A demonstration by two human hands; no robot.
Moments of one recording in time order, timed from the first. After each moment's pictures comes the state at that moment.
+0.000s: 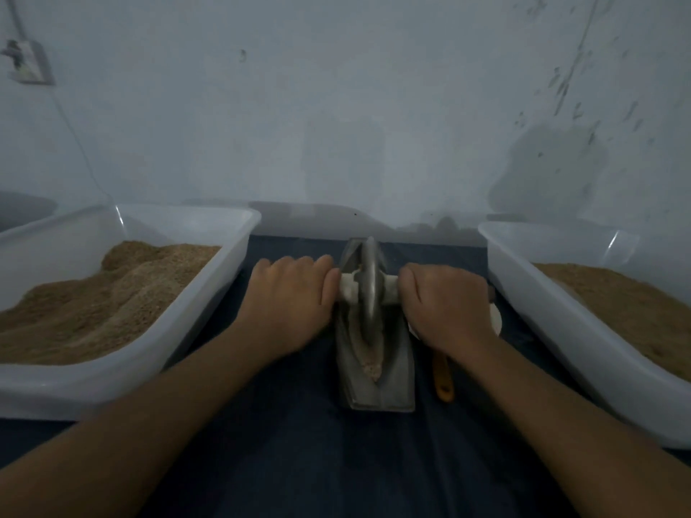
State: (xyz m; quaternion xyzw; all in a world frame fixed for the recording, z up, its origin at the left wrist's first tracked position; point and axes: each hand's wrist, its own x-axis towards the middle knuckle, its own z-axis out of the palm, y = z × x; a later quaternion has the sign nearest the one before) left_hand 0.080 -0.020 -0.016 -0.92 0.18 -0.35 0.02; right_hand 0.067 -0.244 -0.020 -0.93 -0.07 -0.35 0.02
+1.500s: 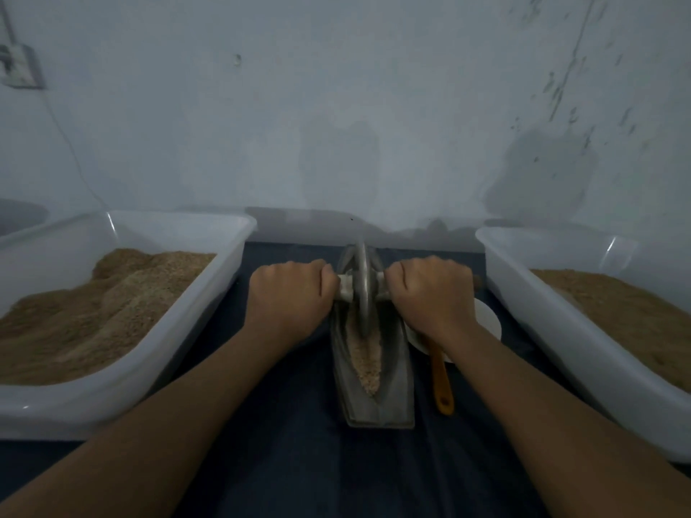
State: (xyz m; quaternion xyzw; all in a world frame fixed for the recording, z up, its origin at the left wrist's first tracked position) left_hand 0.106 -0.027 -0.021 -0.92 0.16 -0.36 0.07; right_hand 0.101 -0.241 -0.013 -0.93 -0.06 -0.36 0.02
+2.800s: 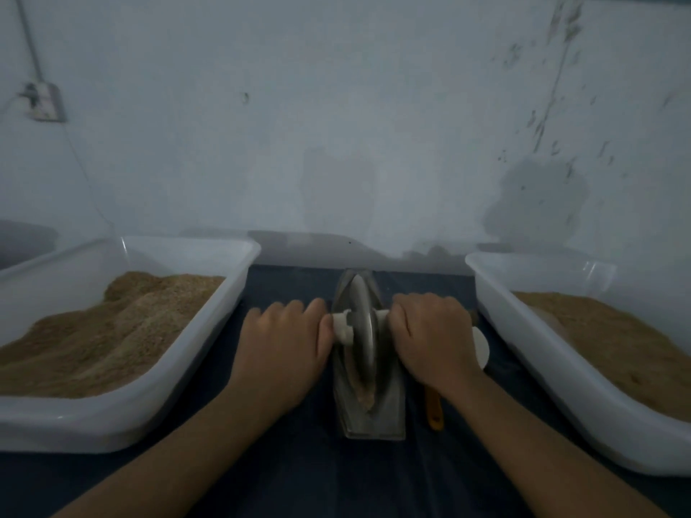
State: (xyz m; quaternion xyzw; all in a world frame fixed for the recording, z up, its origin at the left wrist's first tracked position) left_hand 0.053 -0.020 -0.024 -0.91 0.14 -0.40 0.00; right_hand 0.062 -0.242 -0.019 -0.90 -0.12 -0.41 0.07
